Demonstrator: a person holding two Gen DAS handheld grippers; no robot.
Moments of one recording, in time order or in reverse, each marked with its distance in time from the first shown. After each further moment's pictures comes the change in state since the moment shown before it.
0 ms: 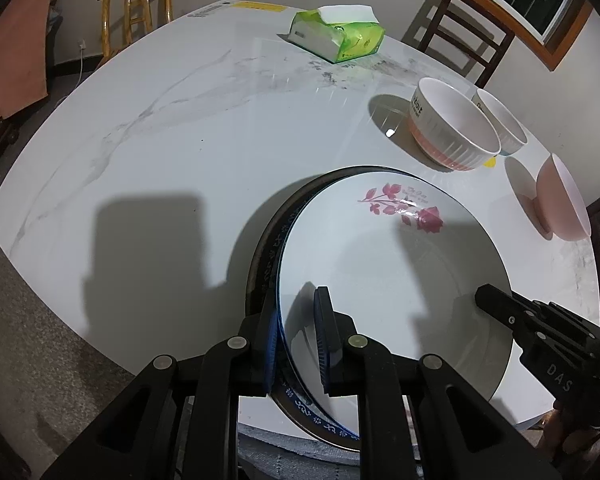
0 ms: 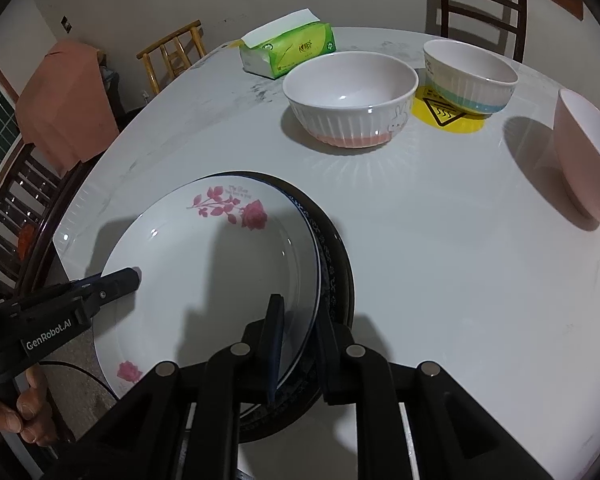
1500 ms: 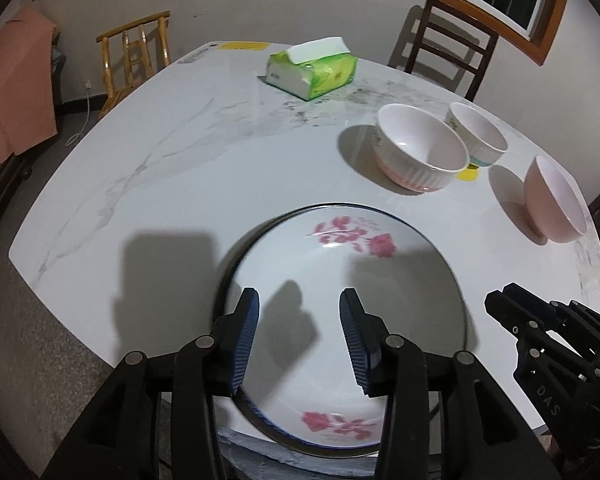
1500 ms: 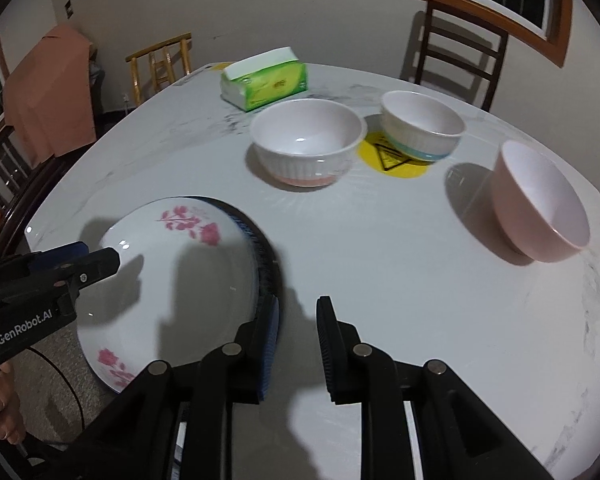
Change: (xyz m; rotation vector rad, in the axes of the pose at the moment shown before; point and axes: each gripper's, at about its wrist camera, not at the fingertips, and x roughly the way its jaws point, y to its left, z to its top) left arm -0.028 -0.050 0.004 0.069 -0.107 0.064; right arm -0.044 -0.009 -0.002 -0.076 -0.104 -0.182
